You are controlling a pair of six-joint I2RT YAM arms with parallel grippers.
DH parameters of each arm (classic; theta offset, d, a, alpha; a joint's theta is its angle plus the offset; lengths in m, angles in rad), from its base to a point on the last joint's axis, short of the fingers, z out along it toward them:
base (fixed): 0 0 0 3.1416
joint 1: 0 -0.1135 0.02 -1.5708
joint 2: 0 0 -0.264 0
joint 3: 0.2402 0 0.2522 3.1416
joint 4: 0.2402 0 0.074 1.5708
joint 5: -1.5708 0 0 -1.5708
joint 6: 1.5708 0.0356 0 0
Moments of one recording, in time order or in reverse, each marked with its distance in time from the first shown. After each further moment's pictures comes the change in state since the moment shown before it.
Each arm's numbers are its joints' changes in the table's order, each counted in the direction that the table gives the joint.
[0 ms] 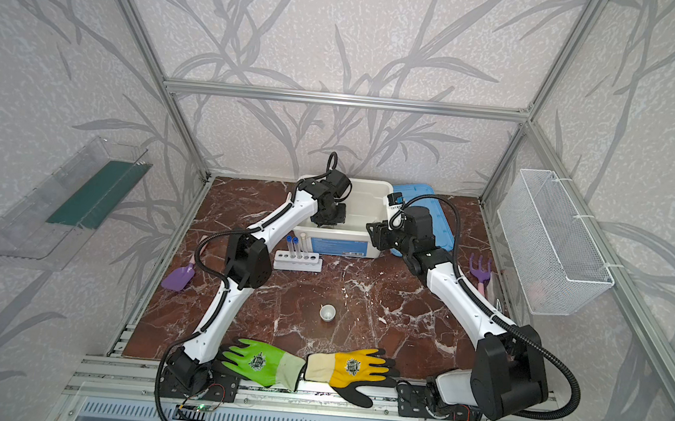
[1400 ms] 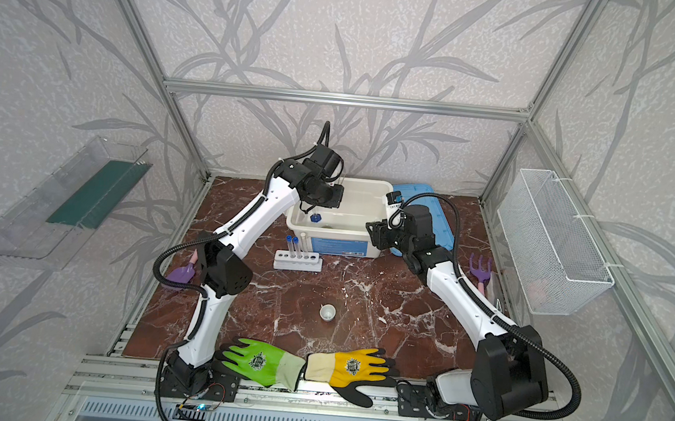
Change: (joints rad) left arm 0.021 0.264 -0.031 0.040 -0.037 0.173; right arm -0.005 0.002 0.016 0.022 -0.003 -0.022
